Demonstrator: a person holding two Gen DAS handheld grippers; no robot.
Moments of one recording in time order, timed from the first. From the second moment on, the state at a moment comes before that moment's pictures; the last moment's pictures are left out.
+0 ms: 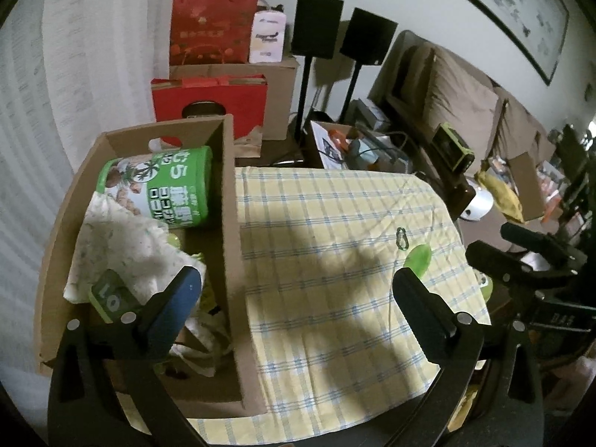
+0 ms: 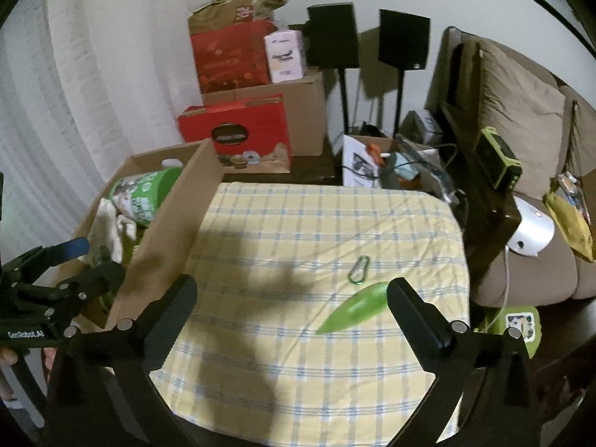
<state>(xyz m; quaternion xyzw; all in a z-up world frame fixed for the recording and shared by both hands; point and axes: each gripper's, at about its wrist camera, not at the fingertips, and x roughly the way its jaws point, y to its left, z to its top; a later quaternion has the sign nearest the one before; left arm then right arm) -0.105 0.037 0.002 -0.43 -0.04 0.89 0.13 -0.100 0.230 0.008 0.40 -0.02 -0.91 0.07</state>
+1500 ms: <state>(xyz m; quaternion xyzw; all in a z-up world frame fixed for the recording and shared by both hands) -0.154 0.210 -0.109 -0.48 0.02 0.84 0.27 -0.083 0.369 -0.060 0.42 -0.11 -0.90 -0.06</state>
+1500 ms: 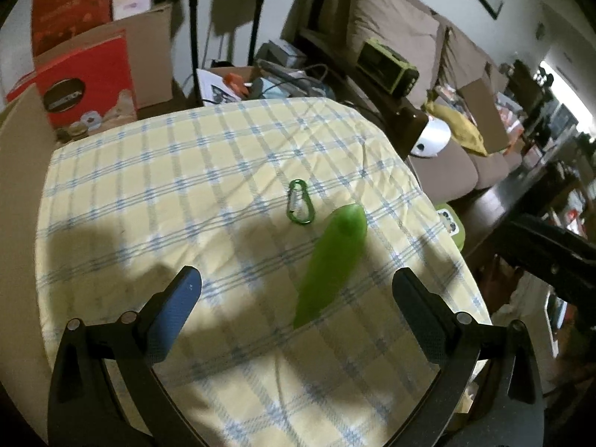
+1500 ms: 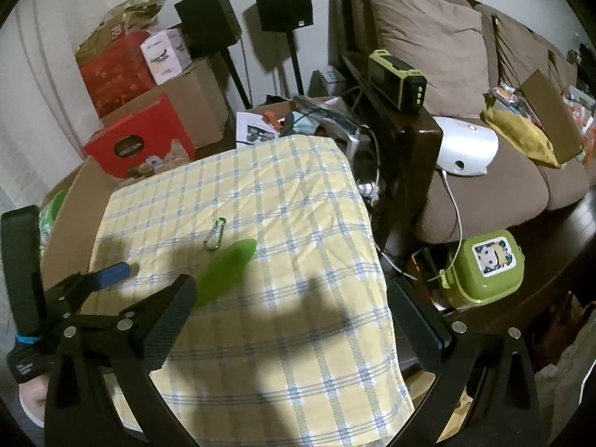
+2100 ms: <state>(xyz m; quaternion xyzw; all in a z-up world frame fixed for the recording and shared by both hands) -0.162 0.261 -0.136 -0.48 0.09 0.82 0.30 -0.079 0.390 -0.068 0.43 -0.13 -0.89 -0.07</state>
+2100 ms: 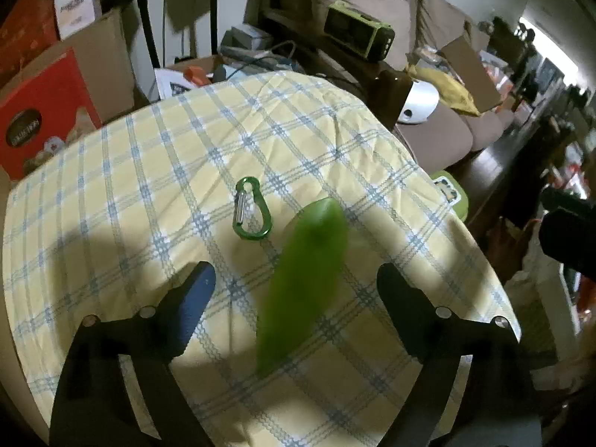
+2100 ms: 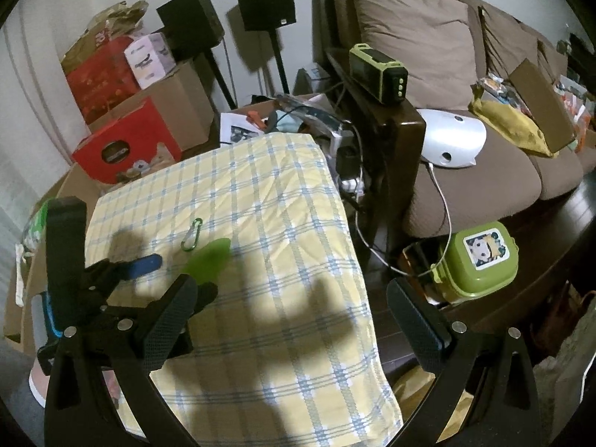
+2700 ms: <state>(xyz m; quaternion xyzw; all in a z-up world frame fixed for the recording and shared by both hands) -0.153 0.256 -0.130 -0.47 0.10 0.82 0.30 -0.081 0.391 -0.072 0.43 -0.13 -0.89 -0.07</state>
